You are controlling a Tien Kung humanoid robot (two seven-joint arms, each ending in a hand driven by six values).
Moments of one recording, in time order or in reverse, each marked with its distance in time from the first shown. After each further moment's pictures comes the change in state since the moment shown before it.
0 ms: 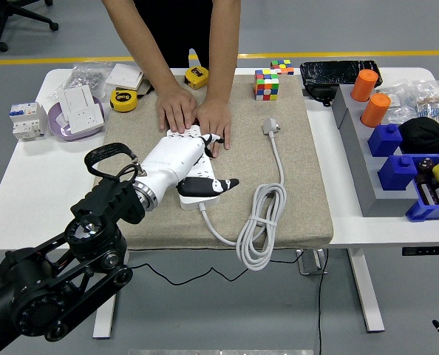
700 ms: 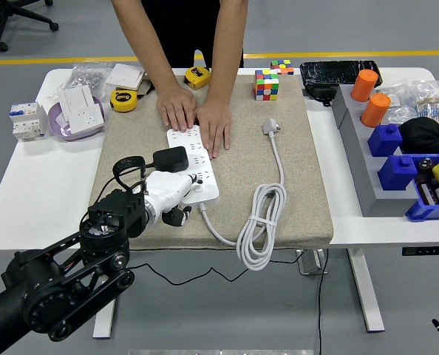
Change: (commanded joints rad) left arm -0.014 -0.014 0.043 0.116 0.005 -0.157 0.074; right arm 0.002 0.004 0.014 0.000 -0.008 0.000 -0.003
